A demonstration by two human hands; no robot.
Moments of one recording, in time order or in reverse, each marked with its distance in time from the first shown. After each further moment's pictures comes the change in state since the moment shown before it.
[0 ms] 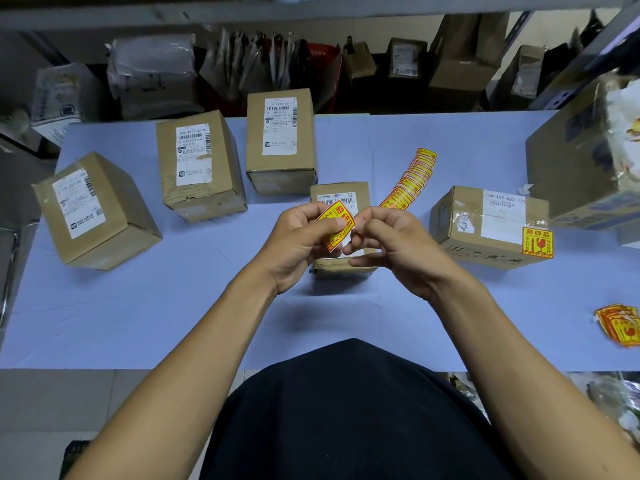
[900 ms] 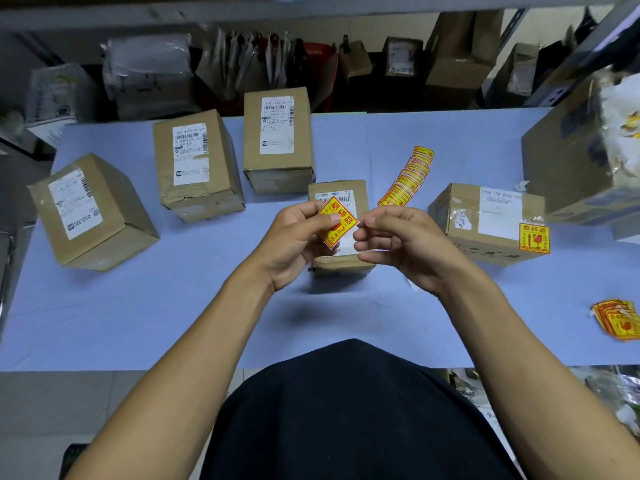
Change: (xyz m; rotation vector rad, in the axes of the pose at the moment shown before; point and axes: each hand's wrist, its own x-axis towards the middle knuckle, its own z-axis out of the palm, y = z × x) left_hand 0.002 -0.001 -0.003 -0.048 -0.037 -0.037; right_hand -0.006 -0.002 -0.017 0.143 0.042 0.083
